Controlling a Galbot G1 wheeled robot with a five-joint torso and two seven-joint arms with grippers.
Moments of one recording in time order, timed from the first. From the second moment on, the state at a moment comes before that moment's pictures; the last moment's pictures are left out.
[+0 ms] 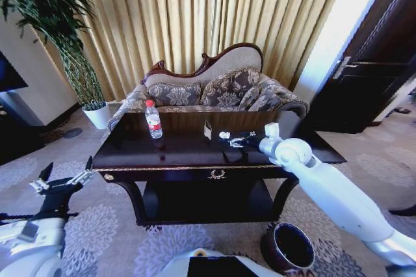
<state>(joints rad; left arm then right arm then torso) 1.88 -1.39 -1.09 -2.47 -0.44 0.13 -0.05 -0.74 0.74 0.11 1.92 1.00 -0.70 0.10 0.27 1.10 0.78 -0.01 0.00</state>
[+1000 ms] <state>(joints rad) 1.88 -1.40 -1.05 -2.50 -0.42 0.14 -0.05 -0.62 0.79 -0.01 1.79 0.95 -0.67 0.10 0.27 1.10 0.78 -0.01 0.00</state>
